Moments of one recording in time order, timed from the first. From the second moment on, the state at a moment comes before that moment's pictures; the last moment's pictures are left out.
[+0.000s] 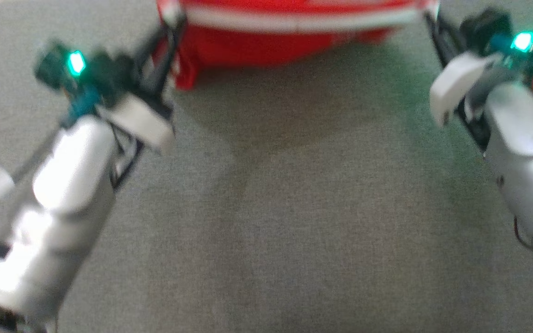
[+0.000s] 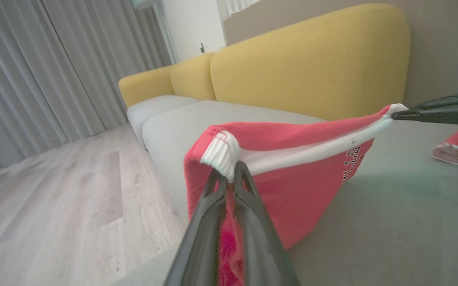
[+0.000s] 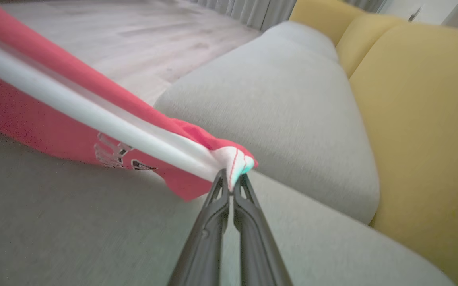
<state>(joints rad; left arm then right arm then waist) -0.95 0.31 -0.68 0.64 -0.39 -0.13 -0.26 -1.07 -0.26 0.56 1.12 0.17 0.12 -0.23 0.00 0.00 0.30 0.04</state>
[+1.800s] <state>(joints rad) -0.33 0.43 -0.81 0.21 -0.46 -0.05 -0.18 -0.67 -0.73 0.83 0.41 0.59 0.13 0.14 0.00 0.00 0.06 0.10</state>
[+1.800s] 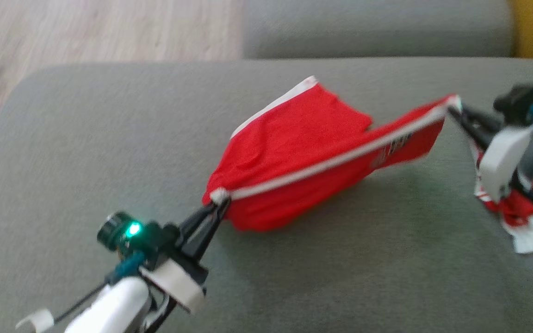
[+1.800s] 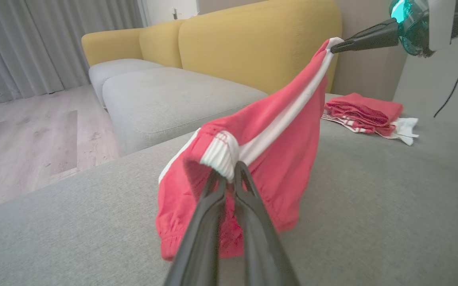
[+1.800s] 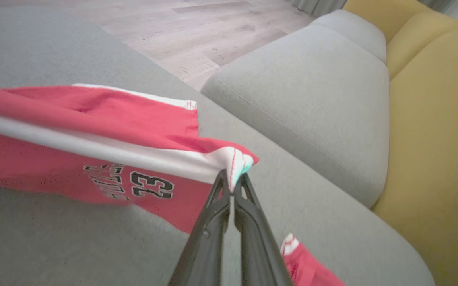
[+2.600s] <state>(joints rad) -0.72 0.20 -0.87 0.62 -0.47 -0.12 -0.21 -1.20 -0.66 1.17 0.75 0.57 0.13 0.20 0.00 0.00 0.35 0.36</state>
